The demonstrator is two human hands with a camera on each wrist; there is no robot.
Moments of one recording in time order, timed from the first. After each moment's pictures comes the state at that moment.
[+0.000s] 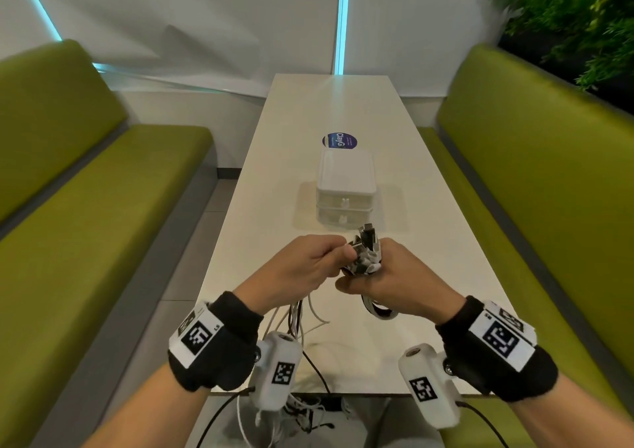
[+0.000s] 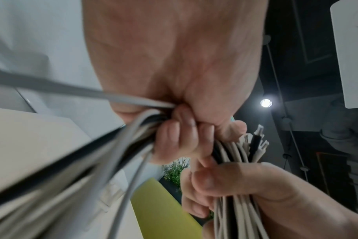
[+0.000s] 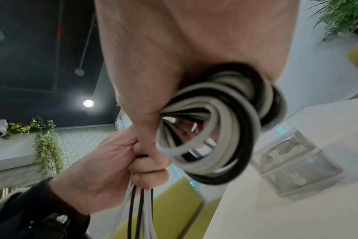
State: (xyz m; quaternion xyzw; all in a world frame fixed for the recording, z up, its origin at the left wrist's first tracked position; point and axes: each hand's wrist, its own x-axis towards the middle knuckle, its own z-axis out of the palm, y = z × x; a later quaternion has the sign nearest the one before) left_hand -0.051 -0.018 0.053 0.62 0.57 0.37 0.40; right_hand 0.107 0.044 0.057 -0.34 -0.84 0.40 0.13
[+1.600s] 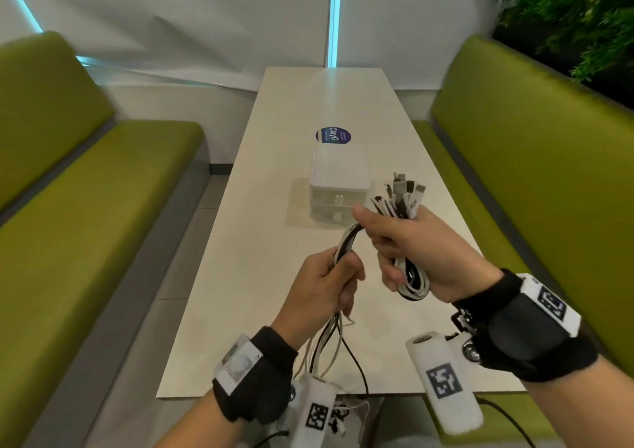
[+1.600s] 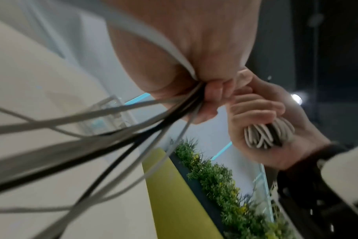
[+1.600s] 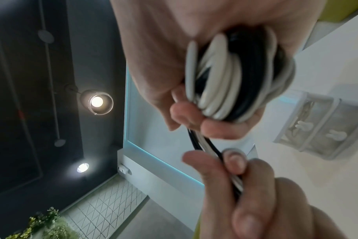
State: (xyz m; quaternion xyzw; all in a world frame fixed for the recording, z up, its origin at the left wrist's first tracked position) left_hand -0.012 -0.017 0.008 0.47 0.49 0.57 0.46; right_hand 0.117 0.058 0.093 -0.33 -0.64 0.66 0.24
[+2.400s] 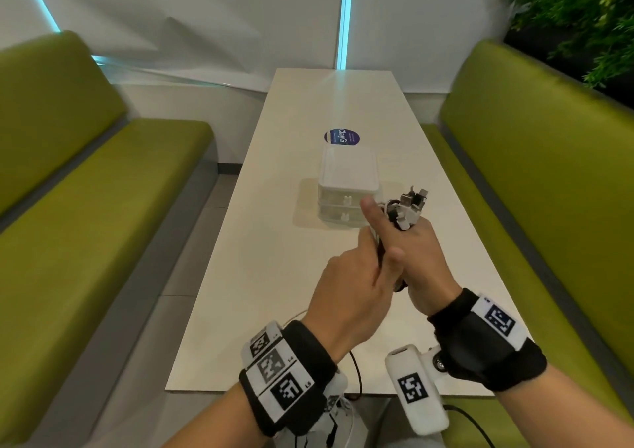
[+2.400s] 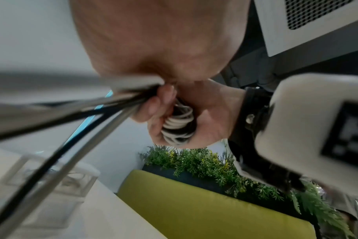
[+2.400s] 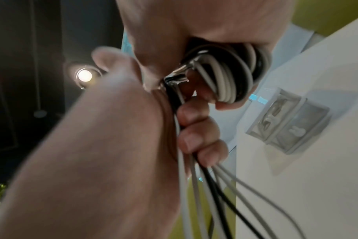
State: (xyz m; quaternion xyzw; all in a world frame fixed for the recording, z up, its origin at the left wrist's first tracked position) left_hand 0.015 -0.017 0.032 0.64 0.63 0.40 0.19; right_hand 0.097 0.048 0.062 -0.39 -0.63 0.56 0.38
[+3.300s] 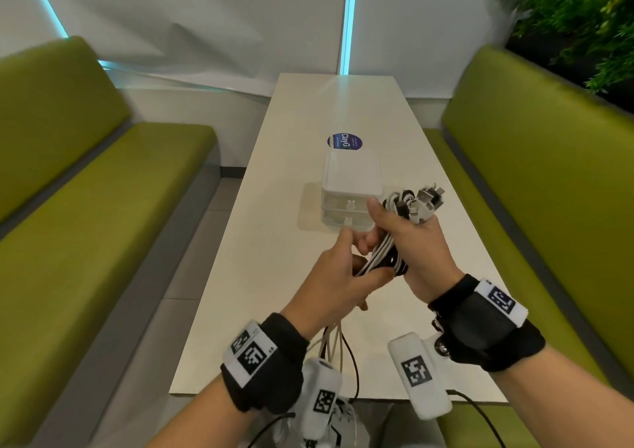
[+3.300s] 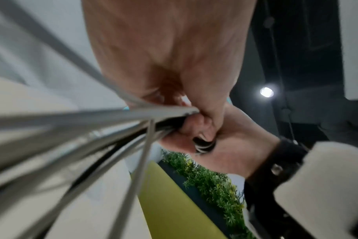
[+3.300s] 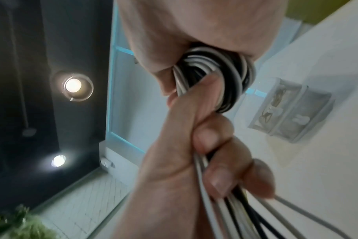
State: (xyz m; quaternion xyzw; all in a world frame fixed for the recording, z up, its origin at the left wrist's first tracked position) left_hand -0.015 -0.012 0.029 0.55 0.58 0.47 0.37; right_hand 0.090 0.066 0.059 -0.35 -0.53 0.64 0.42
